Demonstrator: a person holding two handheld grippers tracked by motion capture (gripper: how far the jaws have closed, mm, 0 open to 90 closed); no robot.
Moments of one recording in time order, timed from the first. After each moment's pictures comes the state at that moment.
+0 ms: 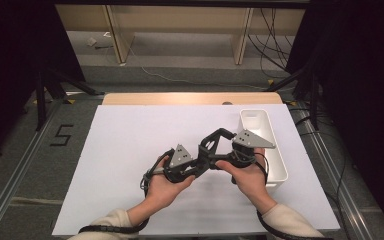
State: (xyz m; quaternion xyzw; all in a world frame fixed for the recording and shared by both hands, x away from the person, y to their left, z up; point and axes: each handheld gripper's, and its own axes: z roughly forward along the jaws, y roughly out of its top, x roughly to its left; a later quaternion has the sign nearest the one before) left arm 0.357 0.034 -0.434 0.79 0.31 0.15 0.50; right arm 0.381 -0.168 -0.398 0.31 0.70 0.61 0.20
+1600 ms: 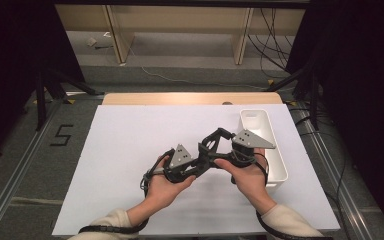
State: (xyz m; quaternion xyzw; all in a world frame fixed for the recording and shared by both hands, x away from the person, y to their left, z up) left arm 0.357 0.034 -0.433 0.79 0.30 0.15 0.51; right arm 0.379 -0.167 -0.396 0.32 0.70 0.61 0.20
